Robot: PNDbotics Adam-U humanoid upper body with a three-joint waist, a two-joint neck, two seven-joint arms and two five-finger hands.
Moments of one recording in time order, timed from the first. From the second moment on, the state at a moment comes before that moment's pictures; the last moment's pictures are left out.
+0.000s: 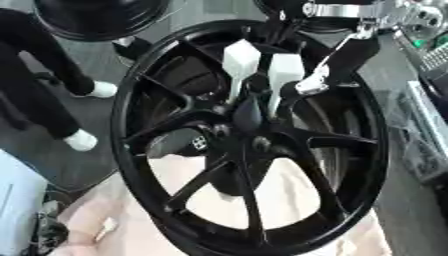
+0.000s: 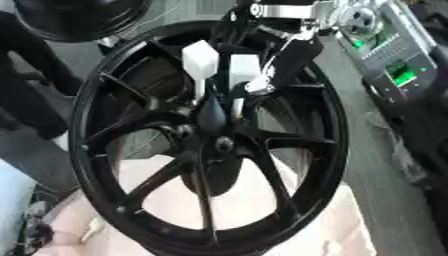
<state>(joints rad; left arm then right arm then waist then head) -0.20 0.46 0.24 -1.79 0.39 0.00 0.31 -0.93 -0.62 0.33 -1.60 0.36 0.02 0.77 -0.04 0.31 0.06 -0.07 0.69</state>
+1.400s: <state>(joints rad) -0.21 0.46 0.24 -1.79 0.38 0.00 0.31 -0.93 -0.60 0.33 -1.52 0.35 0.02 0.80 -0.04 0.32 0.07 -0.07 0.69</state>
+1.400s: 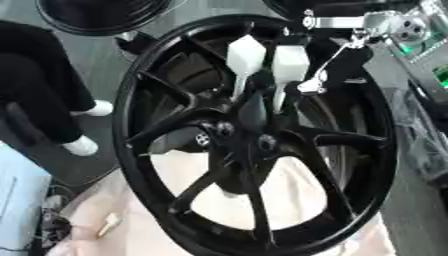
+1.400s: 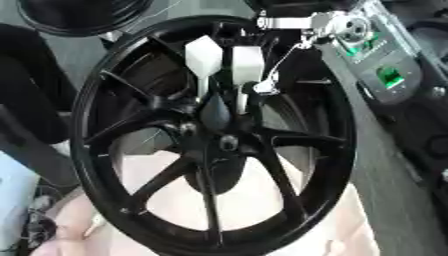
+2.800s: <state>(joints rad) -0.21 0.46 0.24 -1.79 0.38 0.00 0.30 -0.94 -0.60 0.31 -1.54 0.28 0.07 0.79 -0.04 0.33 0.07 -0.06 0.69</state>
